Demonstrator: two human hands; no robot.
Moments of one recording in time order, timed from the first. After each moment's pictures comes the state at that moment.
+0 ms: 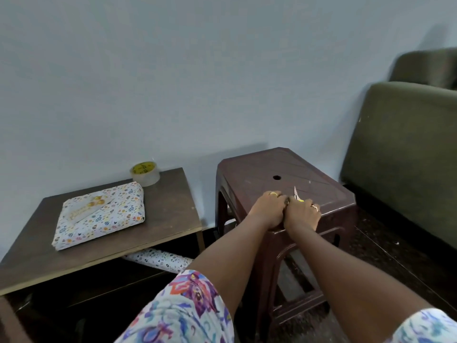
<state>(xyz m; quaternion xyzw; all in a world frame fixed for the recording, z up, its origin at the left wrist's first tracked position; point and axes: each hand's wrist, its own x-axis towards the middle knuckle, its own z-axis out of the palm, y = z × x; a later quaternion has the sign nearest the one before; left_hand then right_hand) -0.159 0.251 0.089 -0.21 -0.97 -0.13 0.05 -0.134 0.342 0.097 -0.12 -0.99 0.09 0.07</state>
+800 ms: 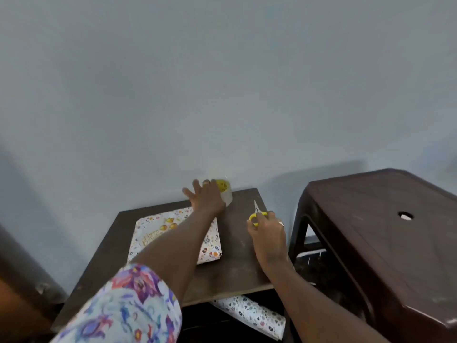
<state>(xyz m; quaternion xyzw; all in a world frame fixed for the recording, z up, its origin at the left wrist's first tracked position) -0.201 -0.095 0.132 0.25 -0.97 0.01 0.08 -0.169 0.059 0.070 0.20 -0.90 0.36 0.15</state>
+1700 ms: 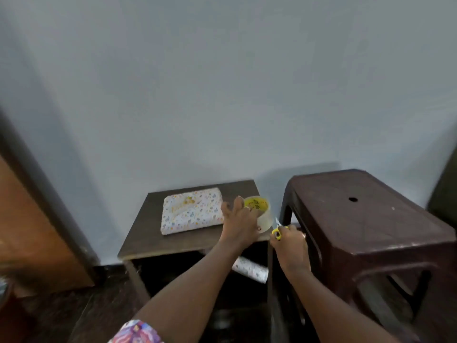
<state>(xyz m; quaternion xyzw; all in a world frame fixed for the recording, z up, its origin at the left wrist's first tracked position) -0.010 0.055 0.162 0.06 -0.98 0.10 0.17 -0.031 0.179 0.116 0.15 -0.93 0.31 0.10</state>
